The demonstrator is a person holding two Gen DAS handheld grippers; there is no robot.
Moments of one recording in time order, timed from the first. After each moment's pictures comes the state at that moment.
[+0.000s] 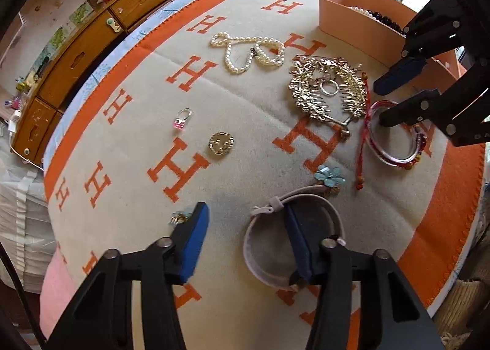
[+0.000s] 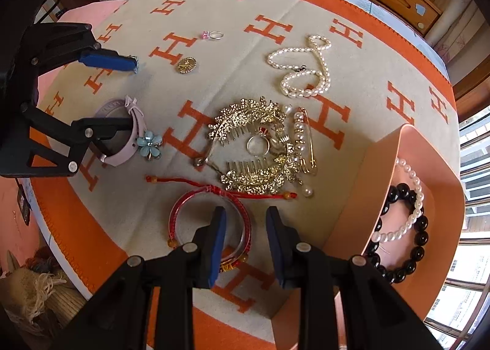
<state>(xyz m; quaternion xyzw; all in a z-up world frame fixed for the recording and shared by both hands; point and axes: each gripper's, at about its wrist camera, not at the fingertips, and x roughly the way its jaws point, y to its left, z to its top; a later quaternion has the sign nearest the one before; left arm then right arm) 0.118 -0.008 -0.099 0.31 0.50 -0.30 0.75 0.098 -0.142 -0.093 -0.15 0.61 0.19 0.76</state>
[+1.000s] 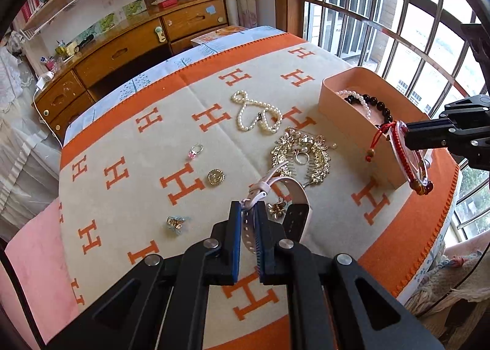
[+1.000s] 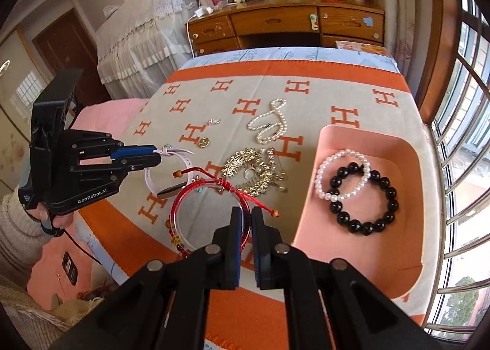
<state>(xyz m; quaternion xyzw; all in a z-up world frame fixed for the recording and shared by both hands) 0.077 -0.015 -0.030 0.18 0.46 -0.25 0.84 0.023 -0.219 -0.017 0.04 0.47 0.19 0.86</state>
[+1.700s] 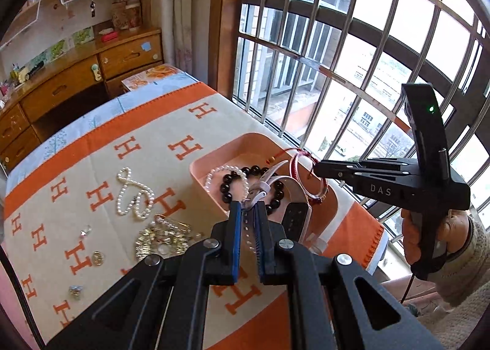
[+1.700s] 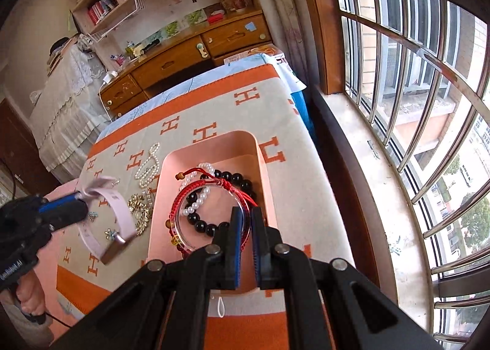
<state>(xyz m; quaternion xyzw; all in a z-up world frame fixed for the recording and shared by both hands) 0.060 -0.158 0.005 0.11 0.42 -0.37 0.82 0.018 -0.346 -0.038 0.17 0.42 0.01 0.89</state>
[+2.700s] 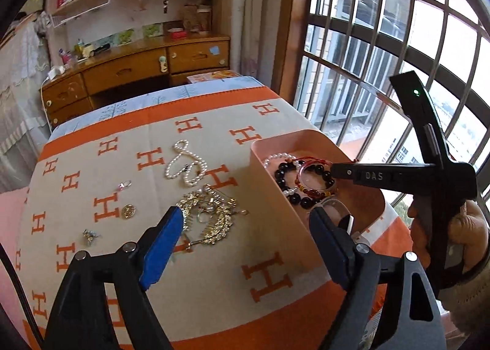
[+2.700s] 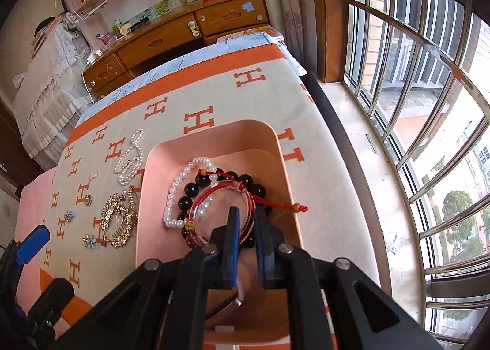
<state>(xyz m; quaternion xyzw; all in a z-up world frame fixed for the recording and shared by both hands) 0.030 -0.107 -0.024 0.05 0.38 -0.22 0.90 0.059 -0.317 -0.061 0.13 0.47 -0.02 0.87</state>
